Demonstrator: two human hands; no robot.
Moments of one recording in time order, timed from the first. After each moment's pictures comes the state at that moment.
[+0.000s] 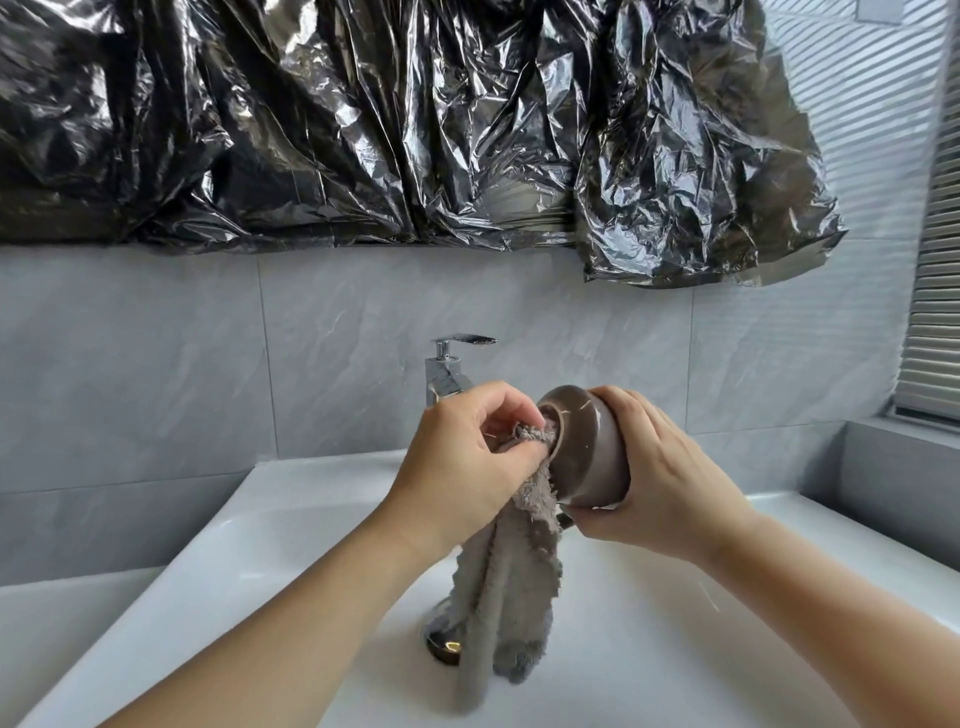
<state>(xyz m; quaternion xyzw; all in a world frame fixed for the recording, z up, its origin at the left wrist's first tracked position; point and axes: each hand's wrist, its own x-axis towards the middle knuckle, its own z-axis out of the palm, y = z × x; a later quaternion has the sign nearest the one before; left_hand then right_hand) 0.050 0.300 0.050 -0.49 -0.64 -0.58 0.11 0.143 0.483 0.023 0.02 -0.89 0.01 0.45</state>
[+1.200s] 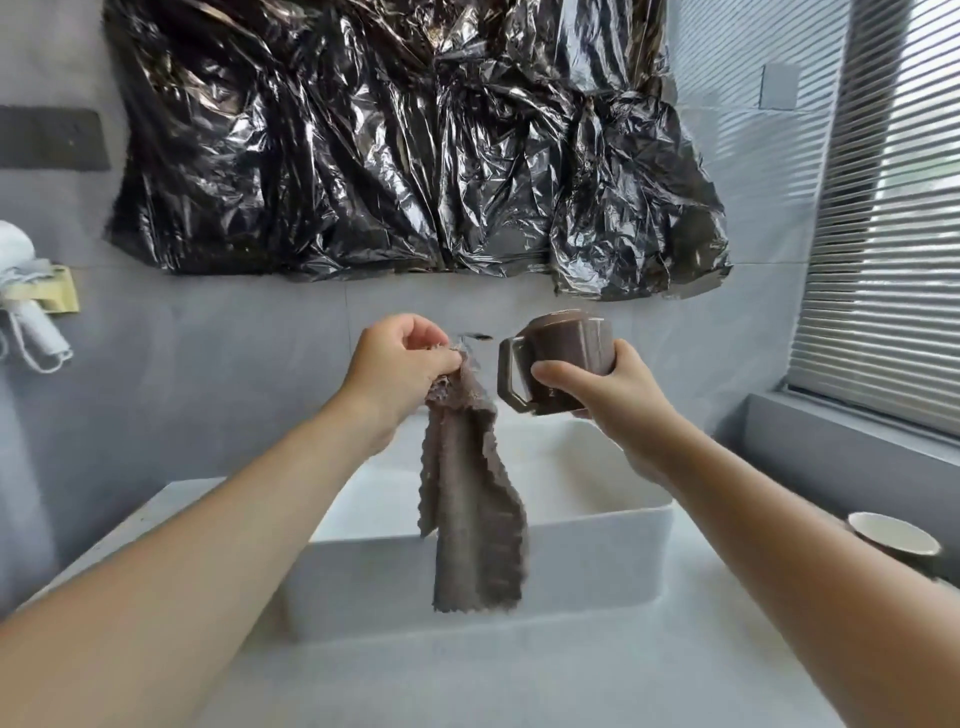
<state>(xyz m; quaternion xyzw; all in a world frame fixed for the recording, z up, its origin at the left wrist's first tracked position) 0.199 0.148 0.150 -0.32 -0.68 -0.65 0.09 0.322 0.323 0.126 -0.11 -0.75 0.55 0.36</state>
